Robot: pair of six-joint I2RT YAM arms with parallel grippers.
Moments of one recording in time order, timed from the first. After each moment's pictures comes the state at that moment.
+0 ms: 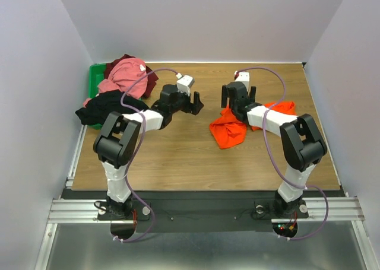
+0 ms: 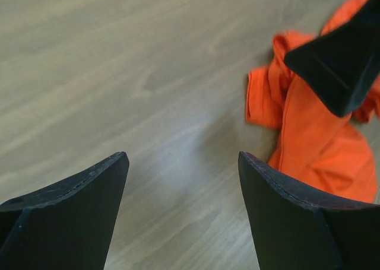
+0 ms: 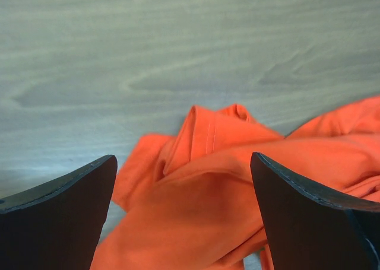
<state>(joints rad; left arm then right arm) -0.47 1.87 1.08 0.49 0.27 -0.16 0.45 1.79 1.15 0.09 0.58 0.25</state>
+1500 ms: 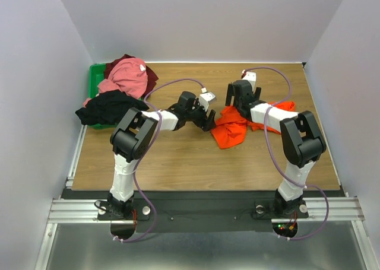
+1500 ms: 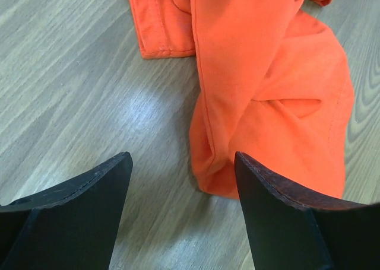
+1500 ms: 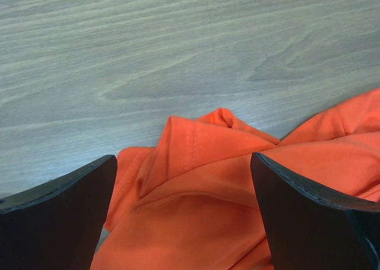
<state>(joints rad) -0.60 2.07 1.21 0.29 0.49 0.01 0.38 1.85 1.17 0.07 0.51 0.32</state>
